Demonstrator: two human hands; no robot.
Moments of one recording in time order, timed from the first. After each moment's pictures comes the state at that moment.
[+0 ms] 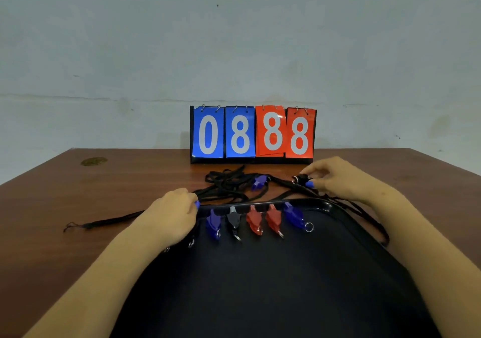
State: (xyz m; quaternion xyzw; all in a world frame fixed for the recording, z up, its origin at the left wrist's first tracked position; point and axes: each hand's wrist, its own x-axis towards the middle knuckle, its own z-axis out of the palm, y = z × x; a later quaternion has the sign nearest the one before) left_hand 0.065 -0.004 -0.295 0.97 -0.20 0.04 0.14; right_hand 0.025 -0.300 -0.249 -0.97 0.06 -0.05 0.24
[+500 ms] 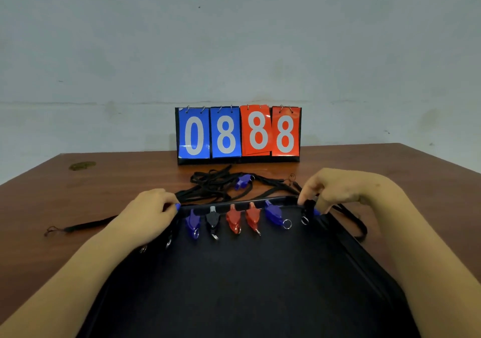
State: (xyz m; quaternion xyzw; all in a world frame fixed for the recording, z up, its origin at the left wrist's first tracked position) left_hand 0.070 0.001 -0.298 0.96 -0.20 0.09 0.18; right_hand 0.000 -0.323 -0.238 -0.95 0.03 0.17 0.25
